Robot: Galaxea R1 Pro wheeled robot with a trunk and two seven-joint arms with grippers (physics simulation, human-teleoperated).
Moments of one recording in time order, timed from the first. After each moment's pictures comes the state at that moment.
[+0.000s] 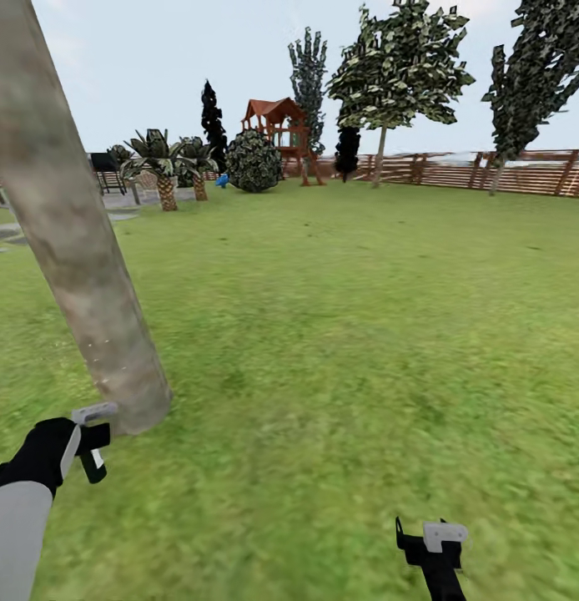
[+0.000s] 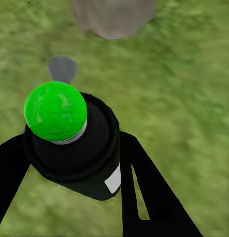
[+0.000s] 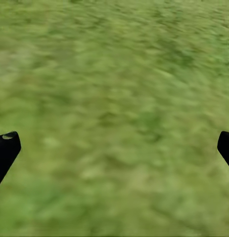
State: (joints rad) left arm -0.79 0.26 0.47 -0.61 -0.23 0.64 -0.09; right arm -0.42 -0.03 -0.32 -0.20 0.37 -0.61 -0.15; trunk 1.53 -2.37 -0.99
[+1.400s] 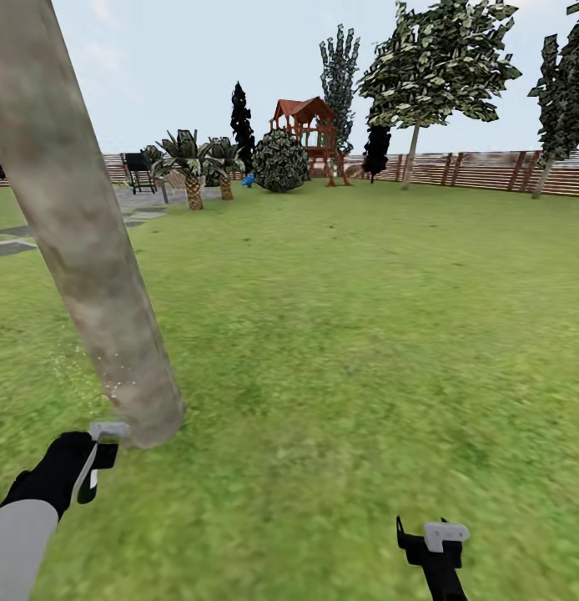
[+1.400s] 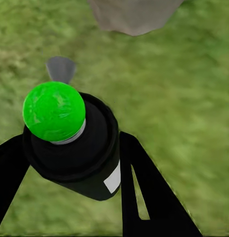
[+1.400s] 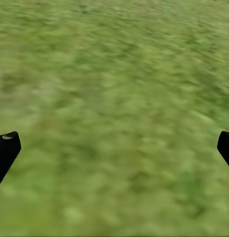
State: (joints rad) left arm -0.72 0.26 0.26 -0.60 -0.29 0.64 -0.07; right arm -0.42 -0.03 -0.32 -0.20 0.37 -0.61 -0.15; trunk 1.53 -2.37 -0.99
